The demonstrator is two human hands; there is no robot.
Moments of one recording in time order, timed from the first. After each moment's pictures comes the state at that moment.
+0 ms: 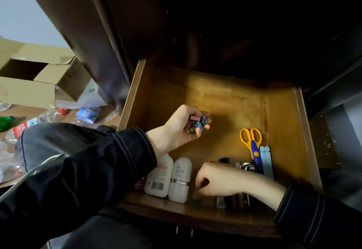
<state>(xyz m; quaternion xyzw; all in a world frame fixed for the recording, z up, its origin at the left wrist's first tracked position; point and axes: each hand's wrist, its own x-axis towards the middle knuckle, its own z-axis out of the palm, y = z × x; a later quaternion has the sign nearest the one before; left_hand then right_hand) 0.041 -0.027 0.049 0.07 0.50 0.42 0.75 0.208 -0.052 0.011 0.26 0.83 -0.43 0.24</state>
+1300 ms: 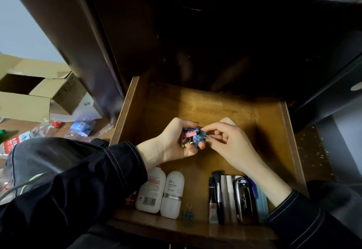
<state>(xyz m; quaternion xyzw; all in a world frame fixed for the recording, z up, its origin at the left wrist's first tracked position) 0.039 -0.024 0.052 0.05 0.38 0.35 0.85 0.227 0.003 0.053 0.45 0.79 -0.37 -0.21</state>
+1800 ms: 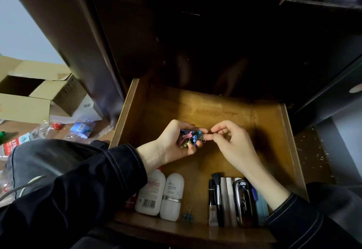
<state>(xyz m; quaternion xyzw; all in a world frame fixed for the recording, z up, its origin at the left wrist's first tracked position) 0.040 -0.022 0.047 0.06 0.43 0.40 0.81 0.223 0.002 0.052 0.54 0.71 -0.37 -0.25</state>
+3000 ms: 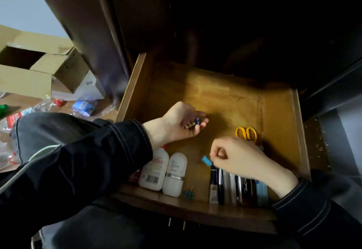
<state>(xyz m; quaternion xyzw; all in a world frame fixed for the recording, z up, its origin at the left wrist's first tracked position) 0.038 -0.021 0.039 0.01 0.50 0.40 0.77 0.241 -0.026 0.057 0.41 0.86 -0.27 0.12</state>
